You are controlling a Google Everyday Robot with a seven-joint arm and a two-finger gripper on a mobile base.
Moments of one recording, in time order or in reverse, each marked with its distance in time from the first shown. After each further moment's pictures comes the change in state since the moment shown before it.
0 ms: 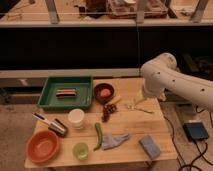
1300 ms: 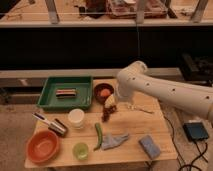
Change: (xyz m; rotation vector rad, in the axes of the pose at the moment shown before) arm 0.020 -0.173 0.033 0.258 0.048 -0.074
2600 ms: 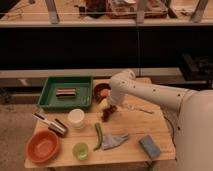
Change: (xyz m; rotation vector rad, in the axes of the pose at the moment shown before) arm 0.018 -0.008 0.093 0.060 -0.084 0.013
